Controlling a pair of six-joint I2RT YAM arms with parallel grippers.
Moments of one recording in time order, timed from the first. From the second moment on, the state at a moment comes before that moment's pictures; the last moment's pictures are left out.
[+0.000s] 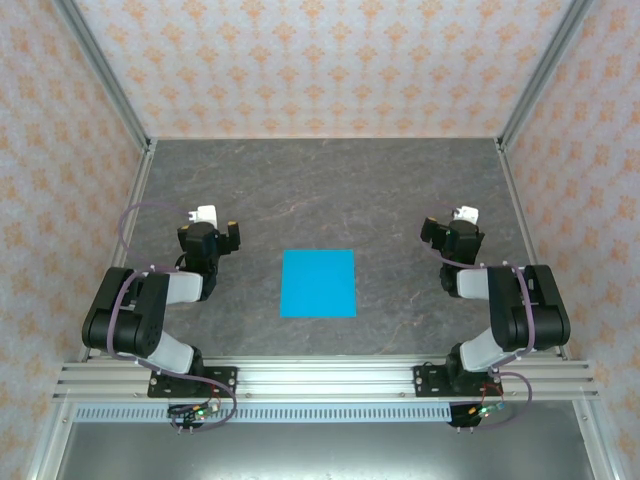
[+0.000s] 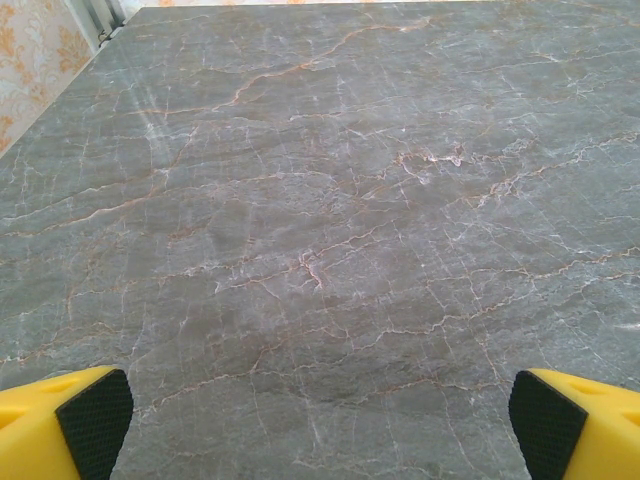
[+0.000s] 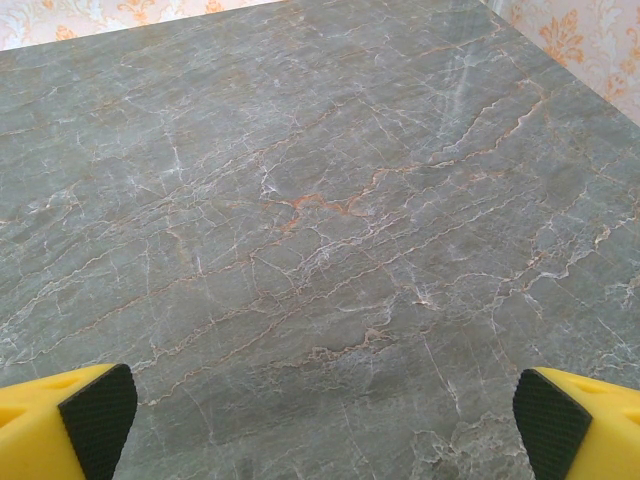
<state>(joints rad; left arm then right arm) -0.06 1.51 0.40 0.64 -0.29 -0.07 0.02 1.52 0.41 0.65 0.22 0.18</state>
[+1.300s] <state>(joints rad) -0.50 1.30 0.71 -0.44 0.30 -0.77 0.71 1.61 0.99 -0.34 0.24 0.65</state>
